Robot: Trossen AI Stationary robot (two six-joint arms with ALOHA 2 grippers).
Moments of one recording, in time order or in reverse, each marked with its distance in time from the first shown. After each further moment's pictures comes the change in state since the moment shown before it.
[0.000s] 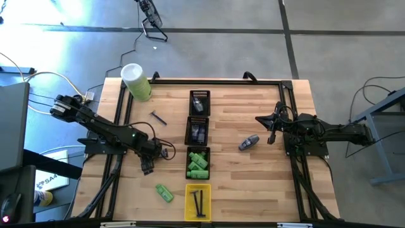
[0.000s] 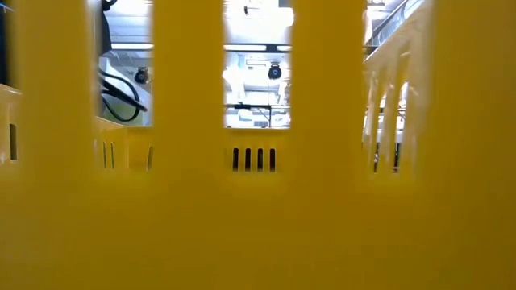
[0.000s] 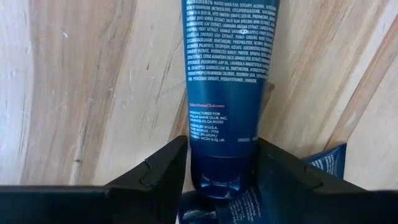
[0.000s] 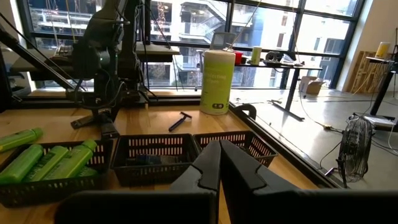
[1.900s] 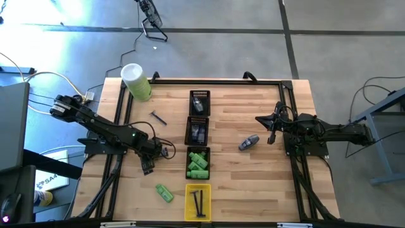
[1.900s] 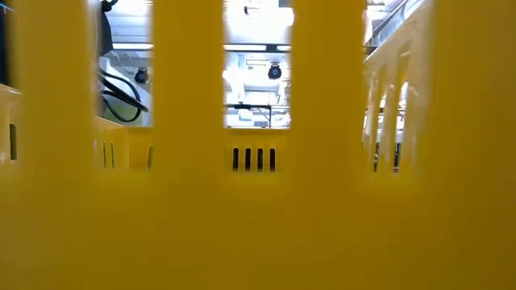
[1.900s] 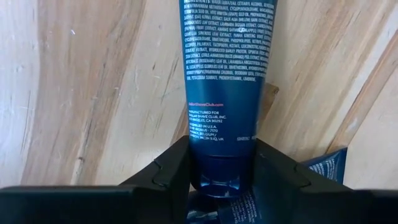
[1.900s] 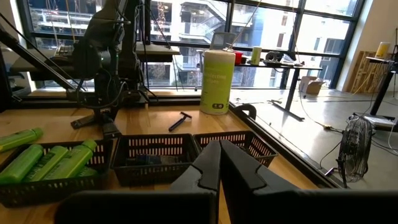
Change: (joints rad) left arm 0.000 -0.006 0.002 0.003 0.011 -0.025; right arm 0.000 0.000 0.000 0.000 0.000 0.000
